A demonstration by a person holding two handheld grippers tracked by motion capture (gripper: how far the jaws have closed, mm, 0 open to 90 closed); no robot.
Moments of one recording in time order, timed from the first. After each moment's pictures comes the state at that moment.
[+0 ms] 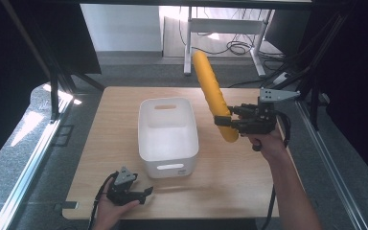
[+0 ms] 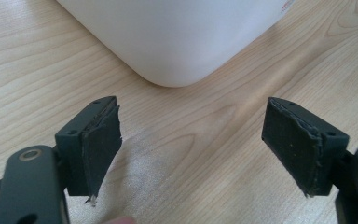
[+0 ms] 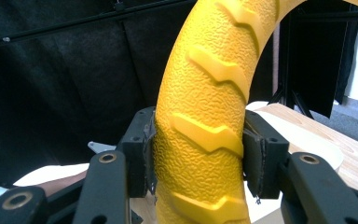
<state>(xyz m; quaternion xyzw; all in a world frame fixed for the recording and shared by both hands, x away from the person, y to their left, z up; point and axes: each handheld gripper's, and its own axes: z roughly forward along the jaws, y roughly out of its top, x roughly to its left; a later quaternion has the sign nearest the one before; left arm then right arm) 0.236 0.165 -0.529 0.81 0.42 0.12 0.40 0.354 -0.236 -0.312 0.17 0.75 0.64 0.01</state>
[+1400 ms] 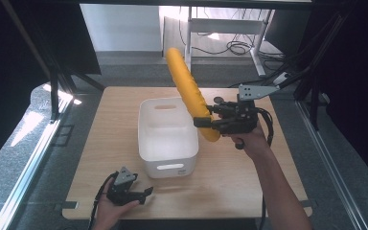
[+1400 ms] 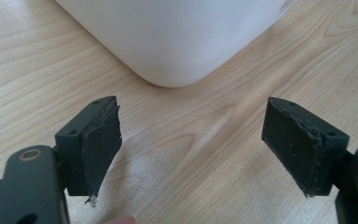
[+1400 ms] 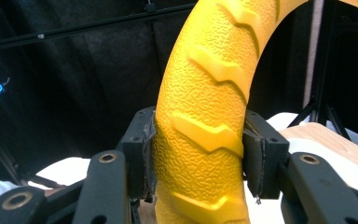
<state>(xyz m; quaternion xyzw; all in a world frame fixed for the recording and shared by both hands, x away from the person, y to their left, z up) 0.236 0.165 -0.529 0.81 0.42 0.12 0.40 0.348 -0.186 -0.297 0.12 0.75 0.65 -0.02</state>
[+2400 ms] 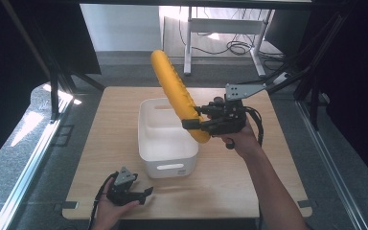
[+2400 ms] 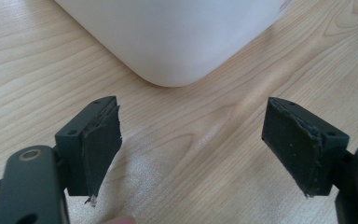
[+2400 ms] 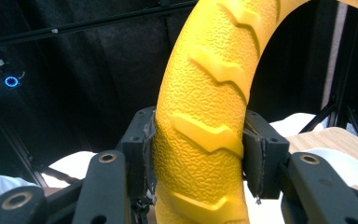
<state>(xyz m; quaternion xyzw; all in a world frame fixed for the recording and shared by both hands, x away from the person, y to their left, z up) 0.235 0.165 -0.529 0.81 0.42 0.12 0.40 0.348 -0.159 -0.296 0.09 0.75 0.65 -0.04</state>
